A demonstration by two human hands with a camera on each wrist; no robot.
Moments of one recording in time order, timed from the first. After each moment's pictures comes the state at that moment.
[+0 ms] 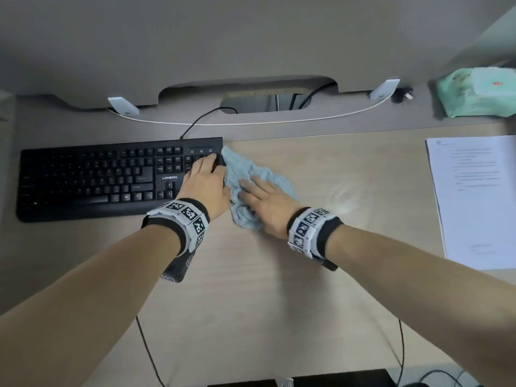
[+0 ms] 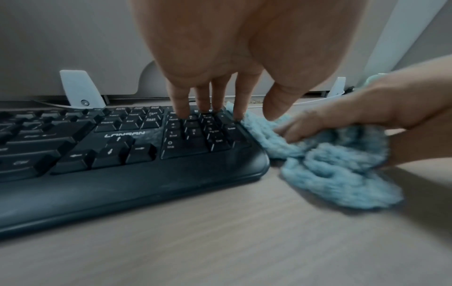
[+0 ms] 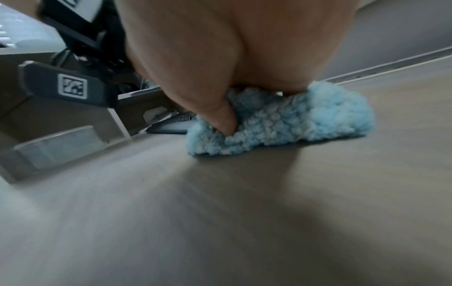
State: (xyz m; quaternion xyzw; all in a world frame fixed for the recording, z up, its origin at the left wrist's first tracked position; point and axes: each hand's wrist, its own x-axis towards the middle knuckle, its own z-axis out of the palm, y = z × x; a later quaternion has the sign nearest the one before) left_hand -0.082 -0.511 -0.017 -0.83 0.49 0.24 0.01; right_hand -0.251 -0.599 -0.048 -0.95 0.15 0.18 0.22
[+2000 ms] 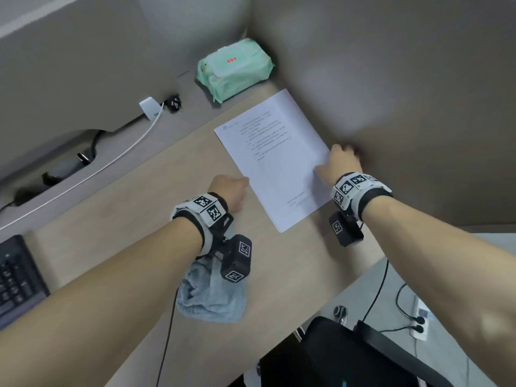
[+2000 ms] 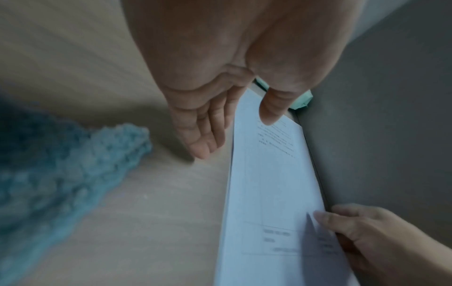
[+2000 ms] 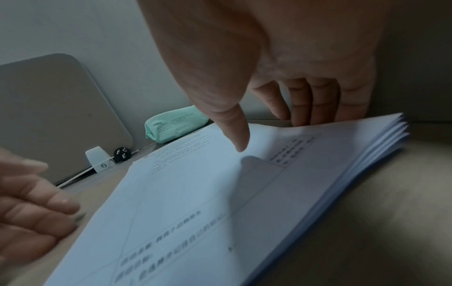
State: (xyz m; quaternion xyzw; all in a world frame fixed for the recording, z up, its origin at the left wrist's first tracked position) left_hand -0.462 -0.735 -0.003 -0.74 0.23 0.60 -0.19; right_hand -0.696 -0.791 -0.030 -0.56 0.79 0.08 0.24
